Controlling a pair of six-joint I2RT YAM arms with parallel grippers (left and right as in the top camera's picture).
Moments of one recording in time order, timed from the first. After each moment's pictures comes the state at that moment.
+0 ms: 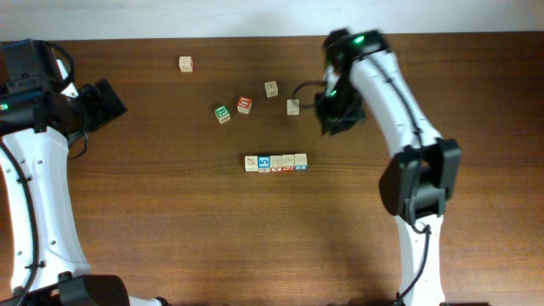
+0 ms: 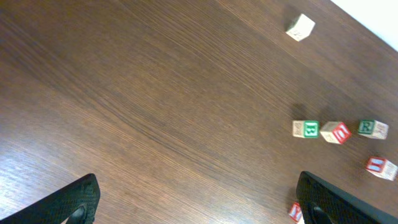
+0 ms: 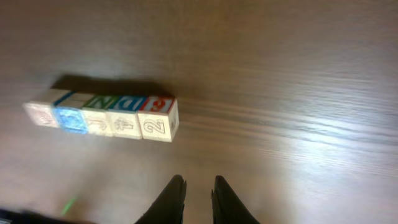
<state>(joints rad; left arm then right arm) 0.28 1.61 1.73 -1.16 0.04 -0.31 0.23 2.35 2.36 -1.64 -0.24 0.21</state>
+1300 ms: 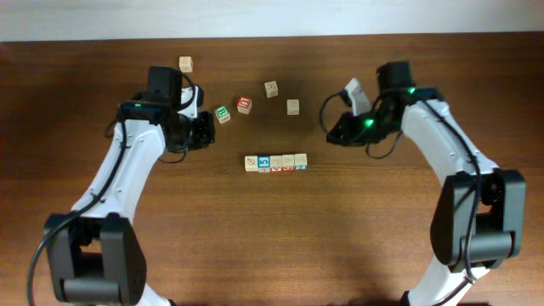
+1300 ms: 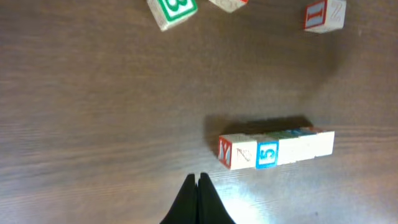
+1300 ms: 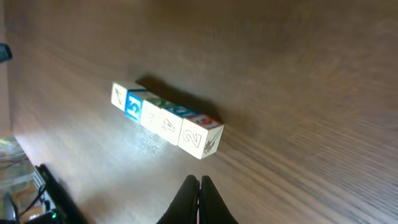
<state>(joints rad) -0.09 1.76 1.37 -0.81 0.31 -0.24 0.08 1.92 1.43 -0.83 -0.68 -0.04</state>
